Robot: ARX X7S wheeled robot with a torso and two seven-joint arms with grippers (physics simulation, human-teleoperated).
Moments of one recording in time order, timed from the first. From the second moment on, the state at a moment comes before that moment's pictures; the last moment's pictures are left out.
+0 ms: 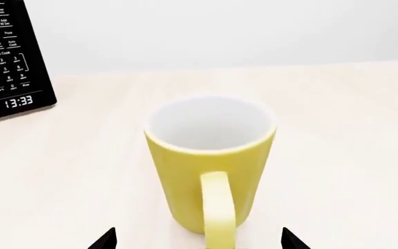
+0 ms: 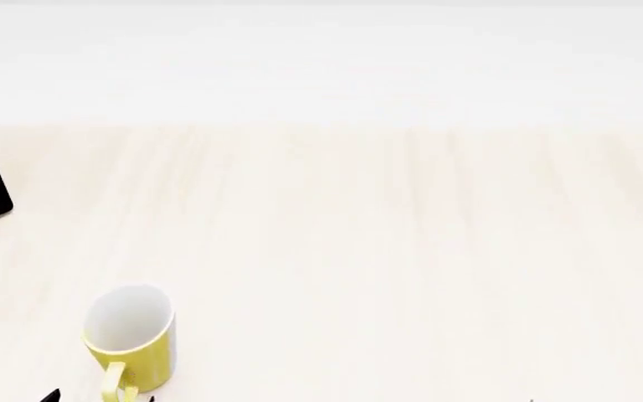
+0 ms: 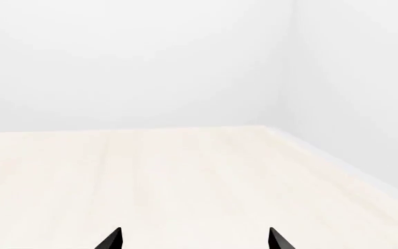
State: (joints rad) left arm -0.05 -0.16 0.18 -0.01 -0.16 -0.15 -0.14; right arm -0.17 0.21 0.07 -0.25 0.15 0.05 0.26
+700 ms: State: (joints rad) left arm -0.10 -0.14 0.20 -0.05 -0.22 -0.17 -0.15; right arm -0.16 0.23 0.05 -0.23 0.16 0.04 0.27
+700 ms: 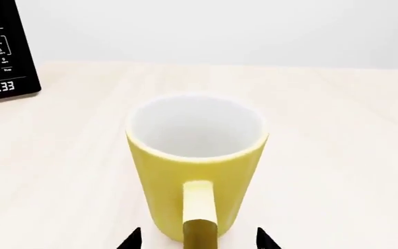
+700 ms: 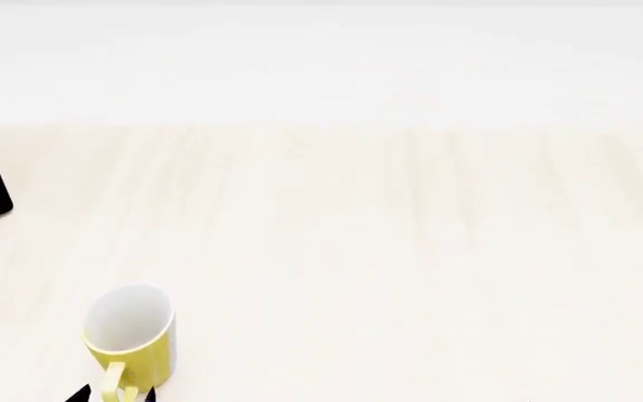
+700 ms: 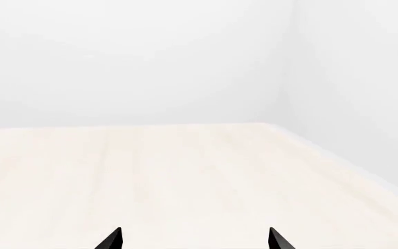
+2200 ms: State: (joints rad) left arm -0.65 -0.32 0.38 -0.70 -0.54 -0.08 1.02; right arm -0.16 0.26 0.04 -0.22 0.18 0.03 0.30
